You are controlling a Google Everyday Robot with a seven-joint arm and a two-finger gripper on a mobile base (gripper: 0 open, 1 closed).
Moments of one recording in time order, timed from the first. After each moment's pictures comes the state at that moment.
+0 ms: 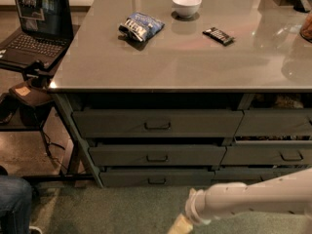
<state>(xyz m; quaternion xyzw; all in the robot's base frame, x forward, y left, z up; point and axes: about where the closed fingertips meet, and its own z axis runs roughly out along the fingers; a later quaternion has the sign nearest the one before) 0.392 -0.098 0.427 -0.44 0.86 0.15 0.18</state>
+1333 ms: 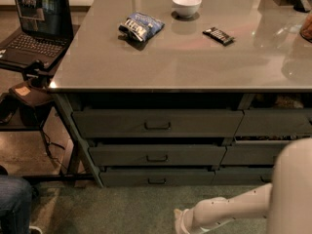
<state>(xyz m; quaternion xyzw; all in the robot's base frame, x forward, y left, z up) 0.347 -0.065 0.303 -0.52 0.82 0.22 0.13</state>
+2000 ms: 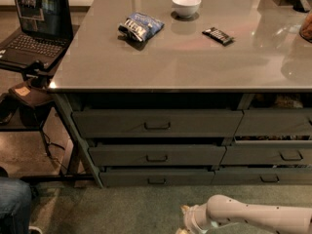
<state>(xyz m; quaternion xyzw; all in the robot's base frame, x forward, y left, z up) 0.372 -0.086 0.288 -0.49 0.81 0.27 0.17</state>
